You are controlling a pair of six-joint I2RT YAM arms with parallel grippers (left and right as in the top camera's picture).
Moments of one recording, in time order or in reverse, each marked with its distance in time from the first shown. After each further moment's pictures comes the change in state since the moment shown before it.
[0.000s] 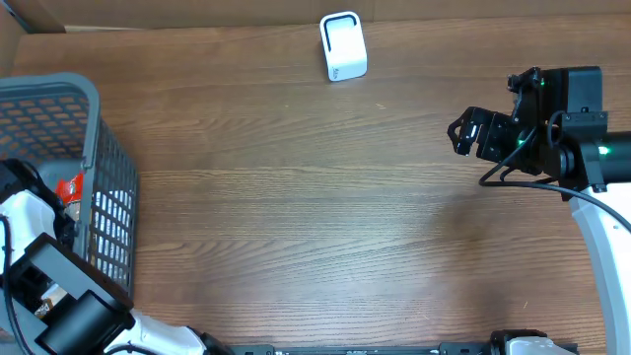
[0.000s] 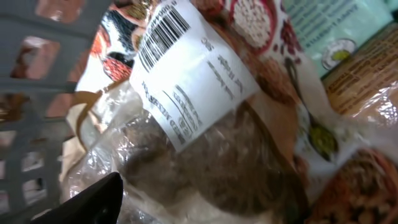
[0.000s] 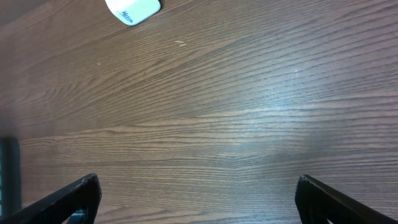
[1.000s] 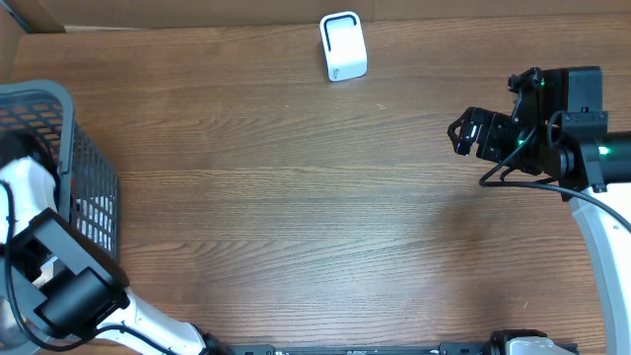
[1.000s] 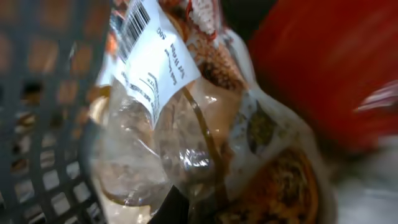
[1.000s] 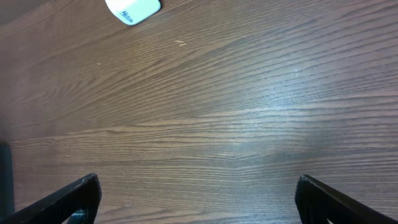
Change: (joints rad) left arm -0.114 0.118 0.263 -0.223 -0.052 -0.052; right arm 0.000 0.000 0.000 0.000 0.000 0.000
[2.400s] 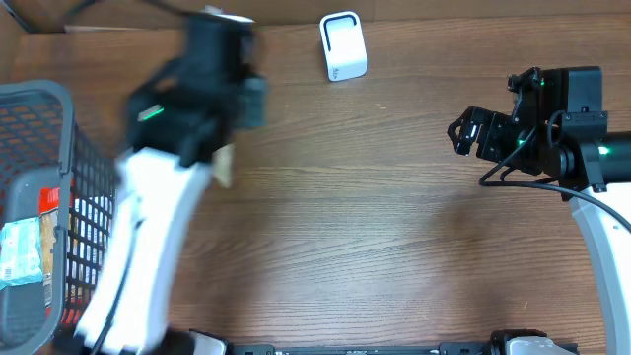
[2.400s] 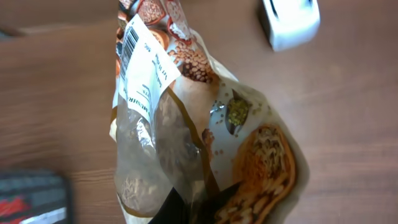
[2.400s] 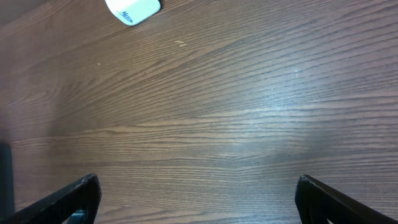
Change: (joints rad) left arm -1.049 -0.340 0.411 -0.272 0.299 -0.013; right arm 0.000 0.000 0.000 0.000 0.000 0.000
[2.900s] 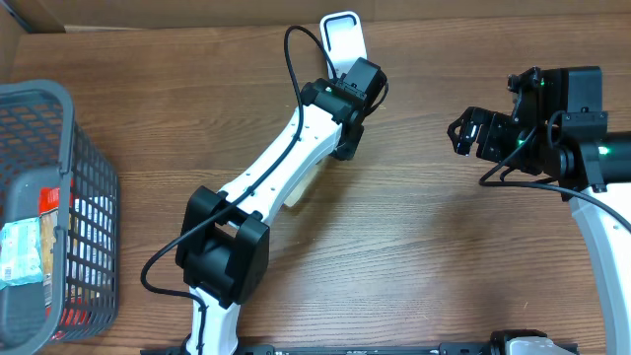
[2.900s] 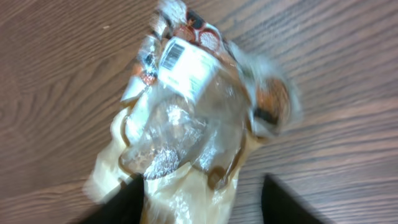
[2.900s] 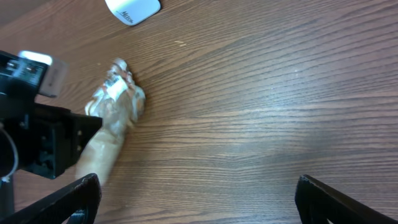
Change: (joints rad) left arm -0.222 0.448 -0.098 0.154 -0.019 -0.057; right arm 0.000 0.000 0.000 0.001 0.000 0.000
